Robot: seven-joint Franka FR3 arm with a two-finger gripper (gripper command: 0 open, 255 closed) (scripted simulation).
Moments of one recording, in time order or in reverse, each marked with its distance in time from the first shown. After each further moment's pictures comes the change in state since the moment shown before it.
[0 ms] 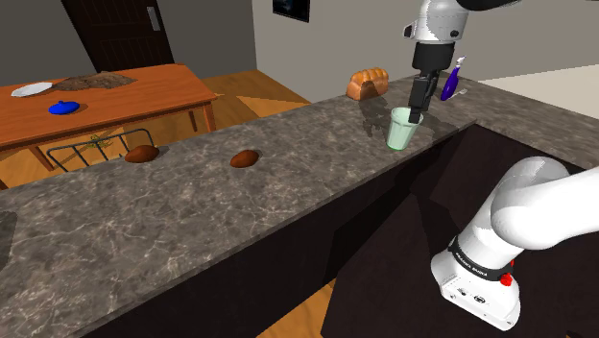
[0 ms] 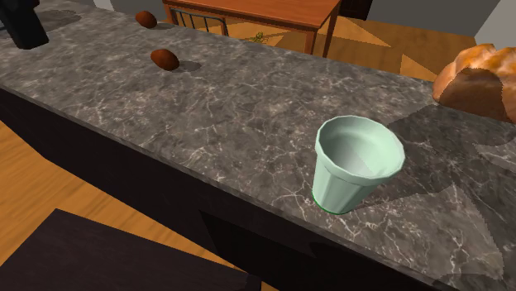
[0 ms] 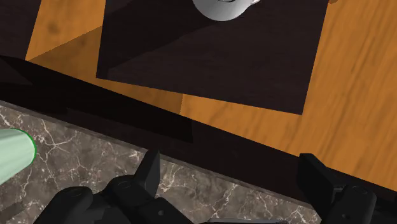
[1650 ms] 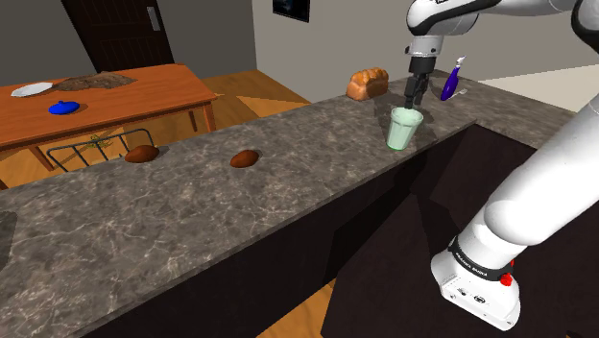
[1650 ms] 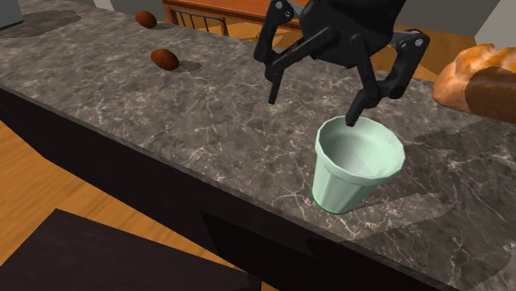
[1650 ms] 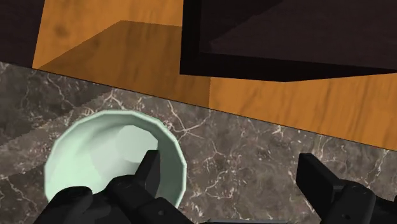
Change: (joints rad) arm -0.135 0.666 -0.455 0.344 -0.041 0.248 -0.474
